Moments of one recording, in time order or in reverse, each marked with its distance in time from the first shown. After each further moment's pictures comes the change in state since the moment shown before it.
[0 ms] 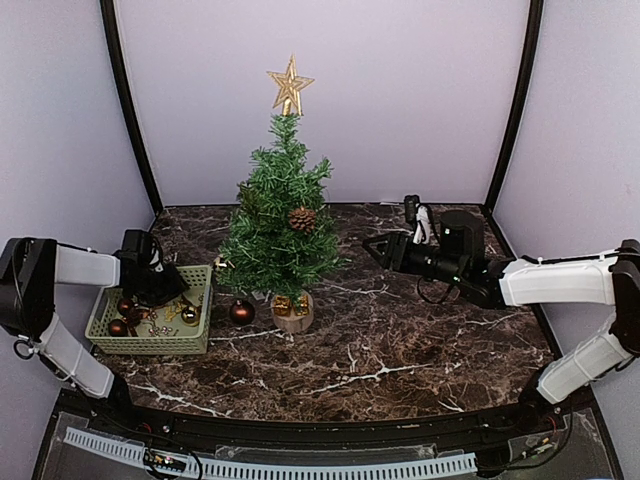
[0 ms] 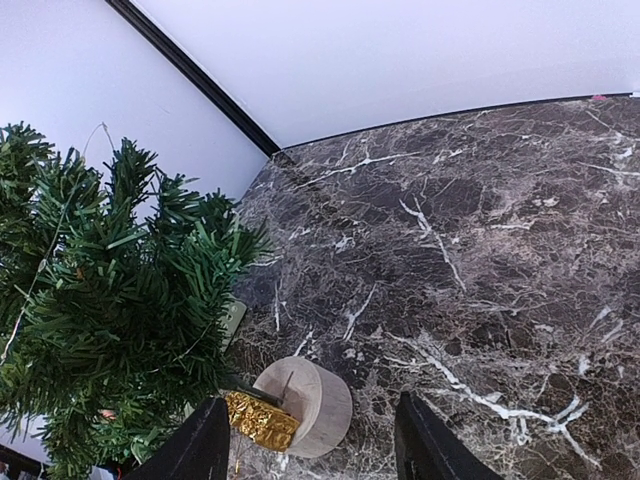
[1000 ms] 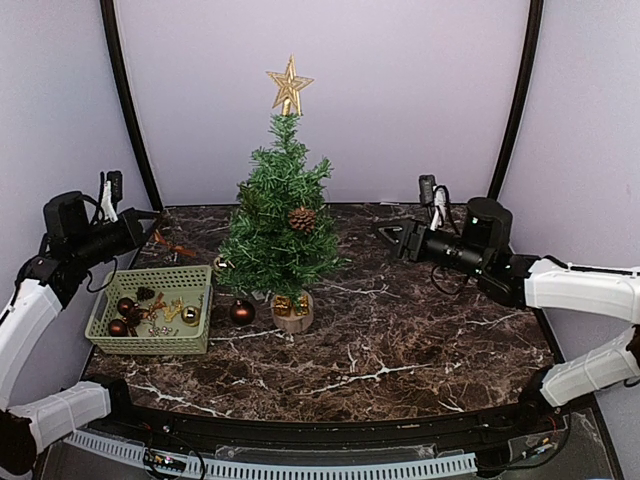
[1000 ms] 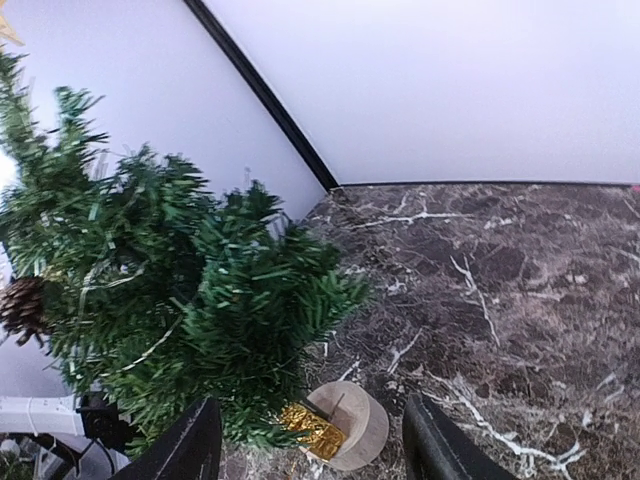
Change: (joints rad) left arm 0.000 -0.703 0.061 -0.098 0.222 0.103; right arm -0.010 -0.150 0.000 -0.021 -0.068 -0.072
